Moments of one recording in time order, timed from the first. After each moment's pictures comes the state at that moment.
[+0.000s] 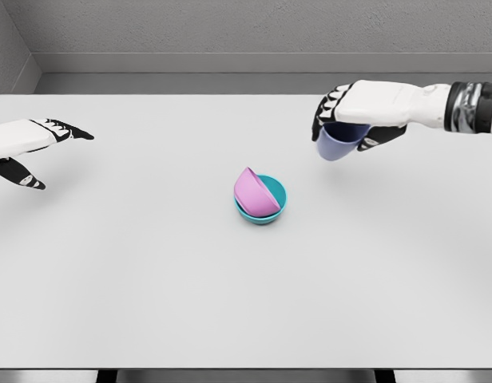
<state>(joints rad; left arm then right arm) -0.73 1.01 -0.80 -1.18 -0.19 -0.61 -0.38 -0.94 -0.82 0.82 -1.51 0.23 -0.50 0.61</state>
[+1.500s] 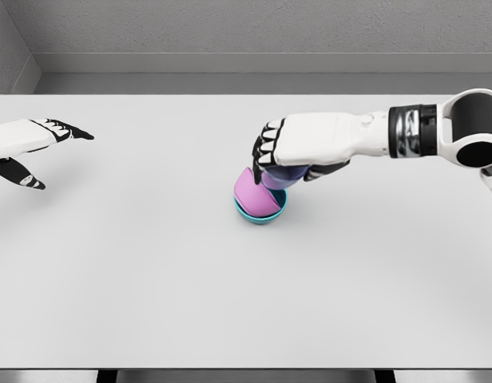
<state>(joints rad) -0.73 1.01 -0.80 -1.18 -0.19 -0.61 -0.38 -0.97 -0.74 0.92 -1.68 0.23 -0.54 0.61</state>
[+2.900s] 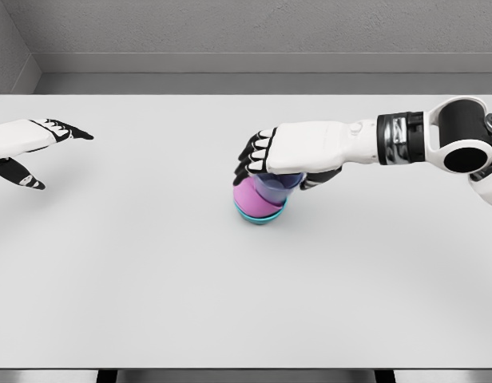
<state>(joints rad) -0.73 1.01 -0.80 -1.18 -0.19 -0.61 -0.38 -0.97 -0.72 0.95 -1.67 0.23 -0.52 0.61</state>
